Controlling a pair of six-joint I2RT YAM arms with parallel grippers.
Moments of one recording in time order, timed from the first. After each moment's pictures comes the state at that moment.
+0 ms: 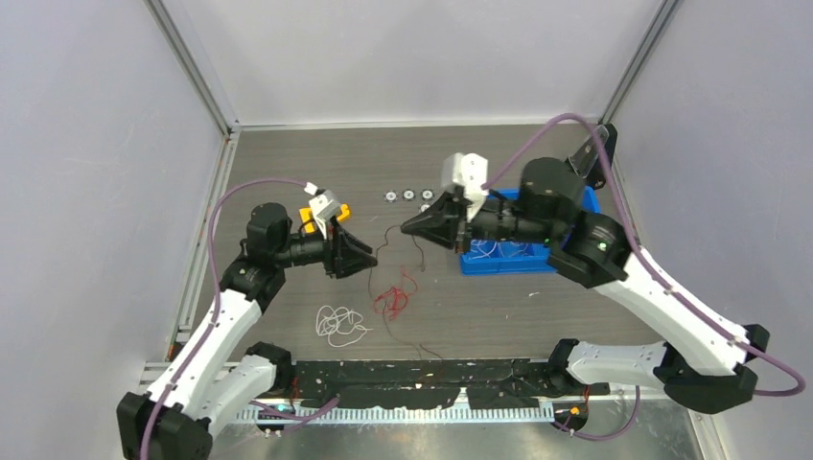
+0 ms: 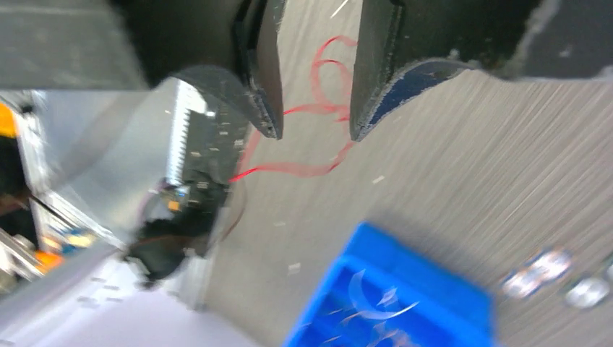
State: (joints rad) left arm -0.36 0.85 0.71 -0.12 0.96 -0.18; right arm 0.95 1.13 1.44 -0.42 -0.49 -0.17
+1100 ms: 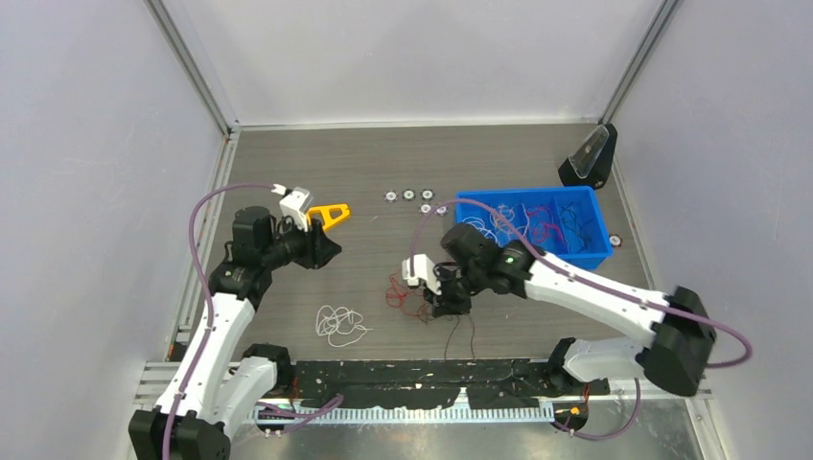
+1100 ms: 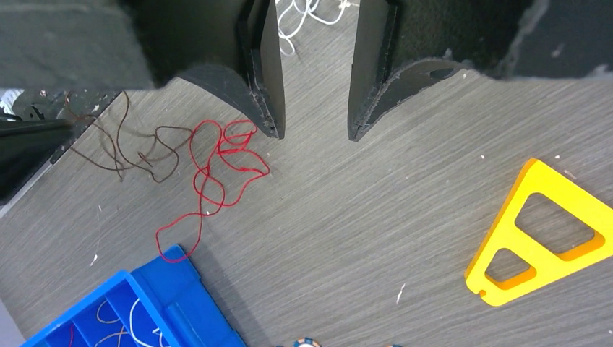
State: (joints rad) left arm -0.12 0.84 0.69 -0.39 0.56 -0.05; right arm 0.91 1.19 0.93 -0.67 -0.51 -0.46
